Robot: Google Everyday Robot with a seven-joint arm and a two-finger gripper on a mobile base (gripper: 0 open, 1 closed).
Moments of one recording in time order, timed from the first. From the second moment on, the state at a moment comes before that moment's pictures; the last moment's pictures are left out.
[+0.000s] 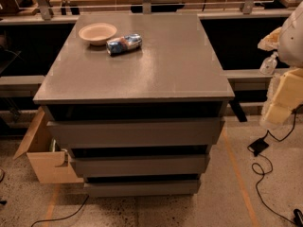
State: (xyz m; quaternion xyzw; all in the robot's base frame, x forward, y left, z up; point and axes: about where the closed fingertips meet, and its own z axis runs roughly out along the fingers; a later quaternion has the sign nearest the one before) arm 0.438 -0.216 0.977 -0.60 0.78 -0.04 0.16
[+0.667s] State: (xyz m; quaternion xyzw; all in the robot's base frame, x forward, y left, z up) arm 0.435 -0.203 0.958 -0.63 0.76 -0.03 0.17
